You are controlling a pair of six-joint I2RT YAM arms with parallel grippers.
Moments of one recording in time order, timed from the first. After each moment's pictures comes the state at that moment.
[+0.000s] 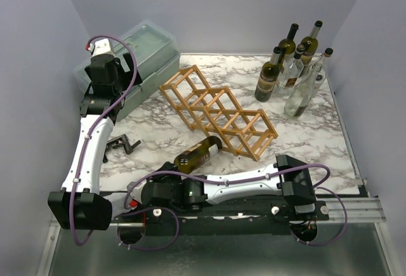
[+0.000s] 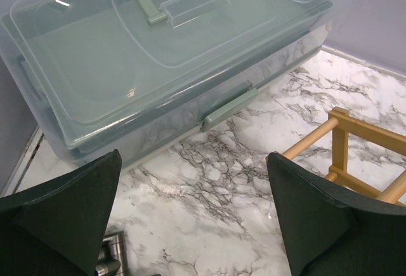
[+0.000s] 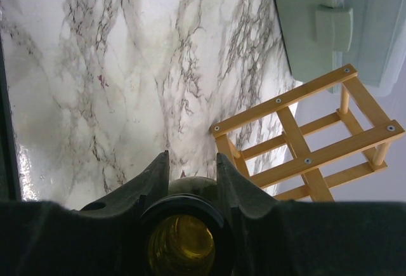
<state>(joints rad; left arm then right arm) -0.03 1.21 1.28 -0.43 -0.20 -0.28 1.60 1.95 1.57 -0.43 0.73 -0.65</state>
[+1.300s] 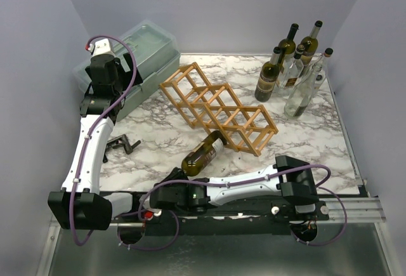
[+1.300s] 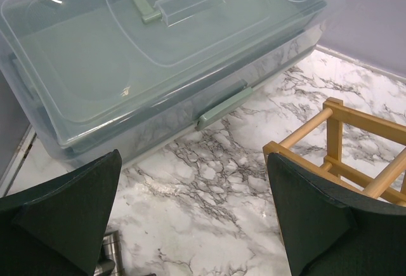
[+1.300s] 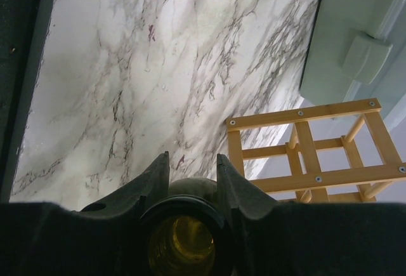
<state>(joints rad) -0.03 1.21 1.28 -0.43 -0.18 -0.29 1.60 1.93 1.45 -0.50 0.65 -0.82</state>
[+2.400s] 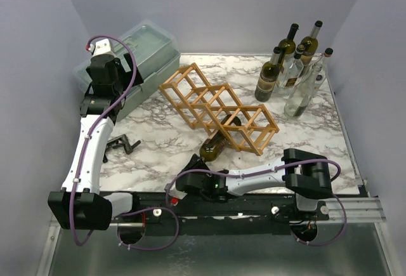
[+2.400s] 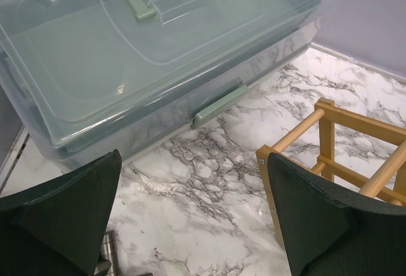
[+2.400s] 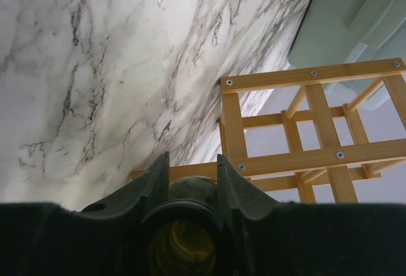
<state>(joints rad) -0.03 1.21 1.27 -0.43 -0.17 -0.30 1.48 1.80 1.02 -0.10 0.70 -1.11</state>
